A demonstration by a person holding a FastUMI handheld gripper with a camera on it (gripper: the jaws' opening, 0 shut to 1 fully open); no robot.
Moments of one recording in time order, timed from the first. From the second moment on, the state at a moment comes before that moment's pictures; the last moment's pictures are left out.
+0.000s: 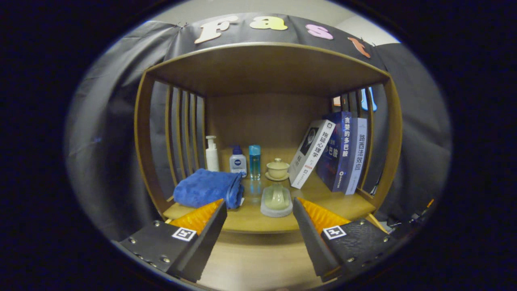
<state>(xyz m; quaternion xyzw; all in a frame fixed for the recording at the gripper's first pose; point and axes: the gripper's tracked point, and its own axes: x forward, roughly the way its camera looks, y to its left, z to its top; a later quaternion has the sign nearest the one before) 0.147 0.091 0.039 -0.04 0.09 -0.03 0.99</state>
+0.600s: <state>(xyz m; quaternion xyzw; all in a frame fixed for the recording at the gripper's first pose) -0.023 0.090 0.048 -0.02 0.01 -0.05 1.00</state>
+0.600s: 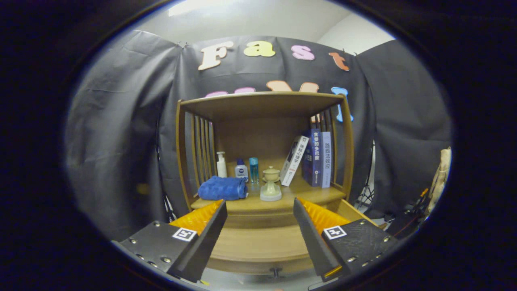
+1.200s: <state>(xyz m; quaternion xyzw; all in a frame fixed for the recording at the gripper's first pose) -0.079 0.076 -0.043 -0.05 0.04 -0.04 1.00</state>
